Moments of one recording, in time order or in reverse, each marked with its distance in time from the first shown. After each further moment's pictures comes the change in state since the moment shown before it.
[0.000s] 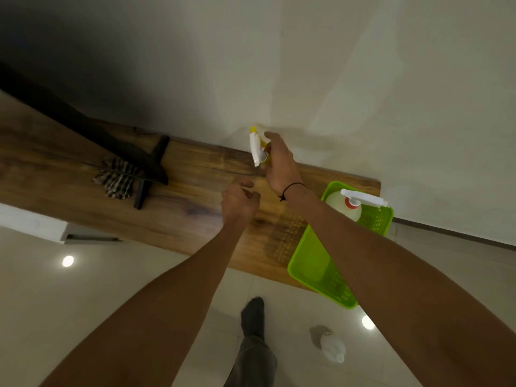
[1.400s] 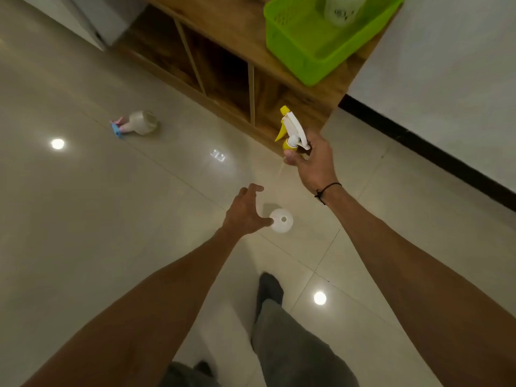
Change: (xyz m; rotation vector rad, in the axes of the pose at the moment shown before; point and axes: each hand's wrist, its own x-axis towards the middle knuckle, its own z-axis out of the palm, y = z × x) left_hand -0.426 -0.301 0.288 0.070 -0.212 -0.001; right_hand -0.449 0.274 -0.009 0.256 -0.152 -0.051
